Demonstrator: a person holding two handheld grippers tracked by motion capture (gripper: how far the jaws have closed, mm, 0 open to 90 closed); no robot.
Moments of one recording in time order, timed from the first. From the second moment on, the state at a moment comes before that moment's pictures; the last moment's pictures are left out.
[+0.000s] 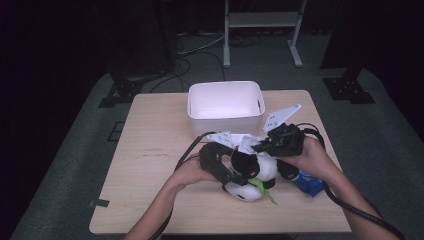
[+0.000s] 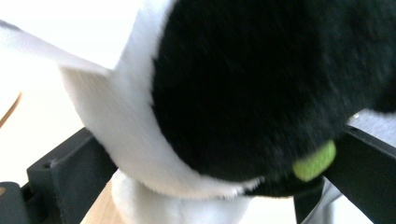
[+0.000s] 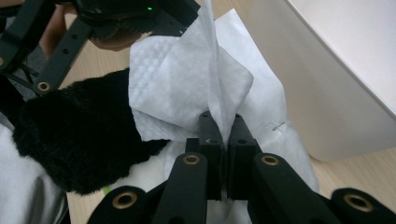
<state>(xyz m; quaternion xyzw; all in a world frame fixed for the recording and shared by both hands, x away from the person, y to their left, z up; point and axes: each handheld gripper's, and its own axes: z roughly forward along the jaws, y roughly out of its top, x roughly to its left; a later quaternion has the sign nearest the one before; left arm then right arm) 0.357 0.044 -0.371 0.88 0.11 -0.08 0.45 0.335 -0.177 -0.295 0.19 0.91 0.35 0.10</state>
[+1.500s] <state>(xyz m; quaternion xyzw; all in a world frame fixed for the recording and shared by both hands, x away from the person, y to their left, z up) 0.352 0.063 -0.346 0.93 0.08 -0.03 0.36 0.331 -0.137 -0.305 0.13 0.93 0.34 0.08</state>
